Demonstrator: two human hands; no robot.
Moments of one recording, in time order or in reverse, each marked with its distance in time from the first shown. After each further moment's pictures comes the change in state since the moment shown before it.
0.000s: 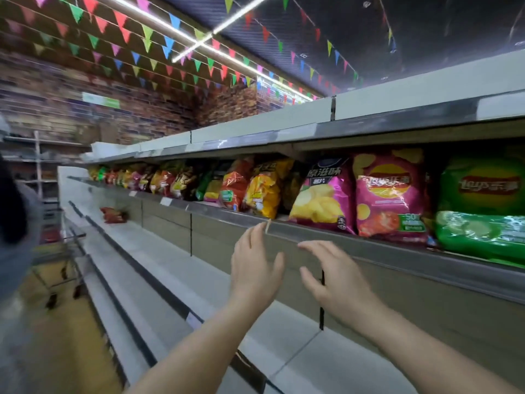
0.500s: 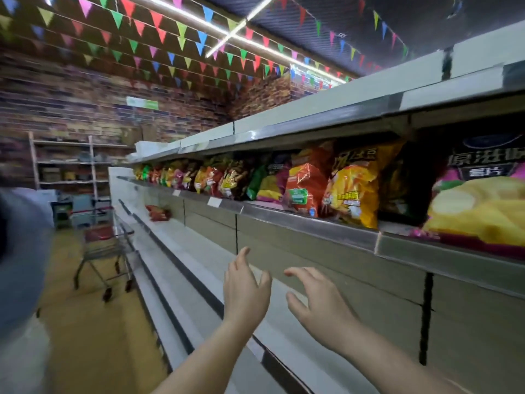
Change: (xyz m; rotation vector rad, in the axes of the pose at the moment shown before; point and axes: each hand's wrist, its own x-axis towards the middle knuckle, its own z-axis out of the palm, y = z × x) left_hand 0.080 -0.197 -0.029 -0.005 0.033 -0.372; right_hand 0.128 -0.037 0.196 0.174 -0.207 0.025
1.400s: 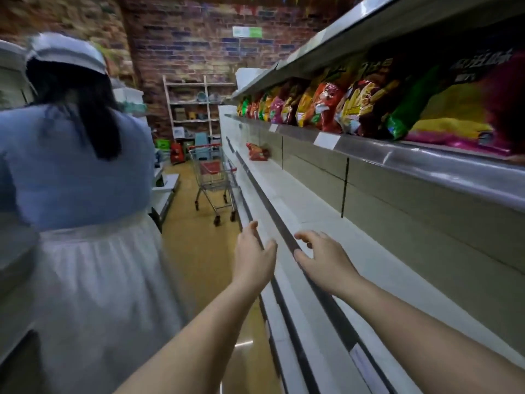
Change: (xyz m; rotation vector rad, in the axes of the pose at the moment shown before) left_hand 0.170 -0.199 -0.031 0.076 0.240 -0.396; right_hand 0.237 0.007 0.241 0.270 -0.315 -0.102
